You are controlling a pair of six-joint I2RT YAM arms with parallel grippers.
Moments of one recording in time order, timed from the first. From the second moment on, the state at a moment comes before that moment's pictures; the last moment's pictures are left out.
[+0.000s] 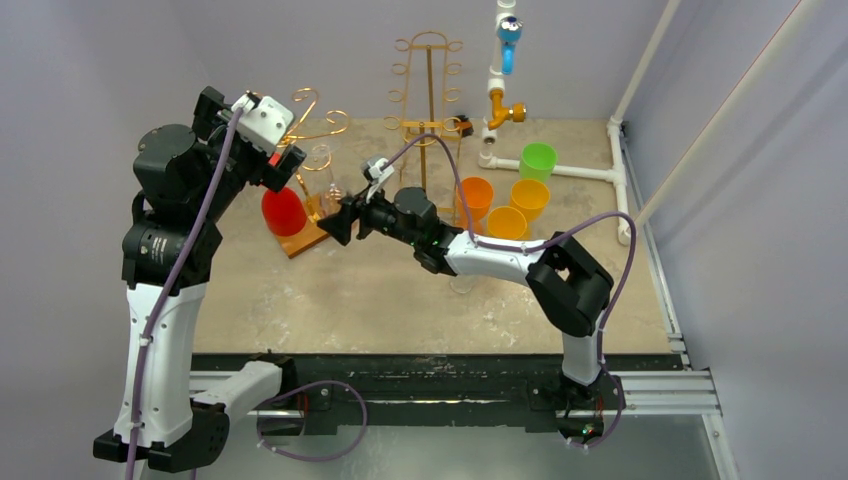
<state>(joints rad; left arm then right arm) -0.16 1.04 1.64 -0.70 0.09 0.59 0.94 1.91 1.30 0.62 -0.15 0.39</state>
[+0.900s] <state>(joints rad) -0.16 1.03 1.62 -0.70 0.07 0.61 0.93 1.93 1.30 0.65 -0.15 0.41</state>
